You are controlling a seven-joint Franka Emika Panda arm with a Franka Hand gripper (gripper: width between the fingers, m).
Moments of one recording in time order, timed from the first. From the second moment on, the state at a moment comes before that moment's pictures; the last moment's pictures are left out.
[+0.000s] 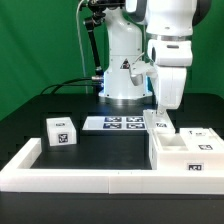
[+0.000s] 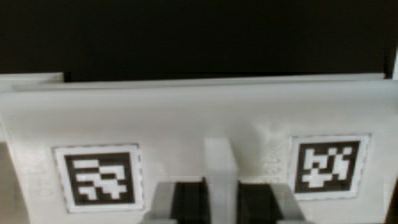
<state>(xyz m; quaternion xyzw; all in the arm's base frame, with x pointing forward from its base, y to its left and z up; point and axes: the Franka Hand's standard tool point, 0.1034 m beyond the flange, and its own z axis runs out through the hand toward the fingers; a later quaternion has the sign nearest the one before) 0.455 0.053 0.066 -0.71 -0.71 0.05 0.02</state>
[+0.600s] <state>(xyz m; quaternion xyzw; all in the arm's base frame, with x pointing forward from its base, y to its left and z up) 0.456 0.055 0.068 -0.71 -0.70 0.07 0.02</state>
